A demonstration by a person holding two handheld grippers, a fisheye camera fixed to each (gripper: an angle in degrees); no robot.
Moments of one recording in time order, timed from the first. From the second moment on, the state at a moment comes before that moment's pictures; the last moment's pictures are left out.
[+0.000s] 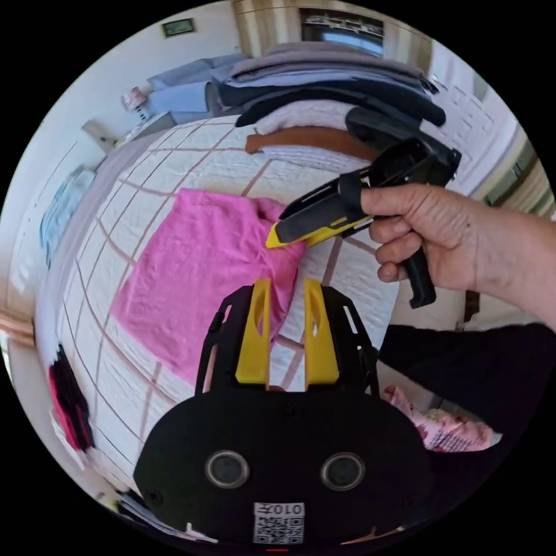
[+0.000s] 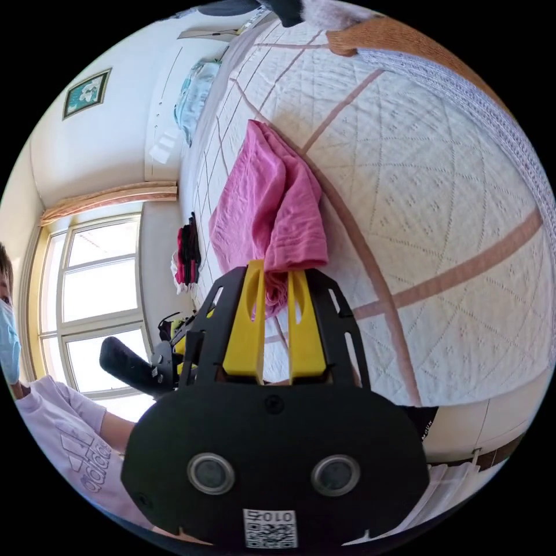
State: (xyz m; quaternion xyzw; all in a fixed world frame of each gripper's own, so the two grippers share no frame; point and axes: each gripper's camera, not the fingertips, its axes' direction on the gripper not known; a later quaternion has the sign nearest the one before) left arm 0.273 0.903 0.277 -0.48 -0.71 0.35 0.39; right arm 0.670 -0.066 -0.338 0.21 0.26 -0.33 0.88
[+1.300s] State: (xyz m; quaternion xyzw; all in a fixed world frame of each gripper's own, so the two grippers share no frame) left arm 0.436 0.726 0.054 0.27 -0.28 -0.04 0.92; right arm 0.580 -0.113 -0.281 0.12 0.05 -0.34 0.93
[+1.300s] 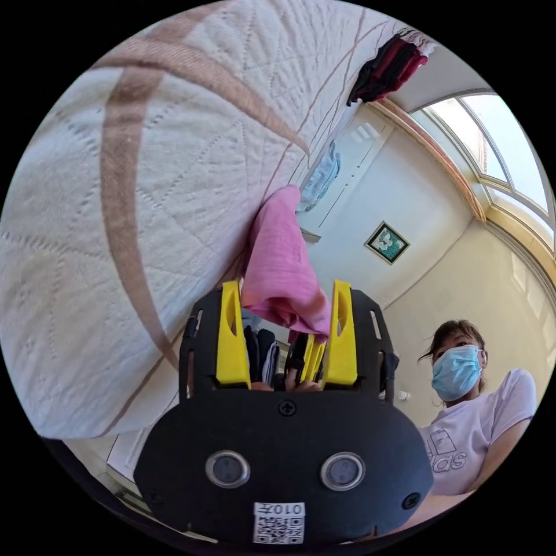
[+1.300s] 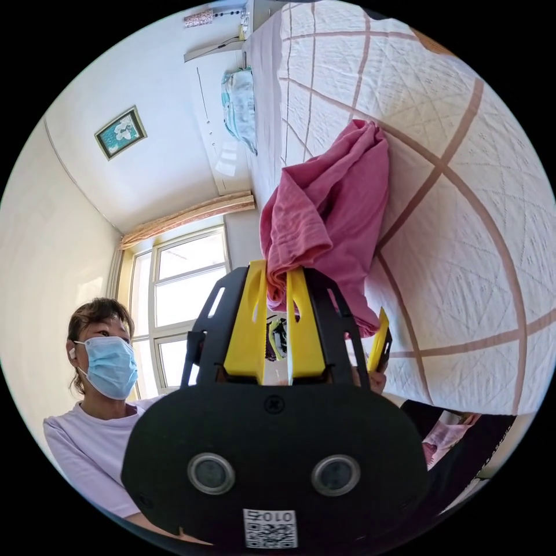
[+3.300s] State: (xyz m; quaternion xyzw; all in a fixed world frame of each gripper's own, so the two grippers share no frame) left arm 0.850 -0.145 0.128 0.00 -0.56 0.10 0.82; right arm 0.376 -0.297 0.435 0.03 0.24 -0.49 0.84
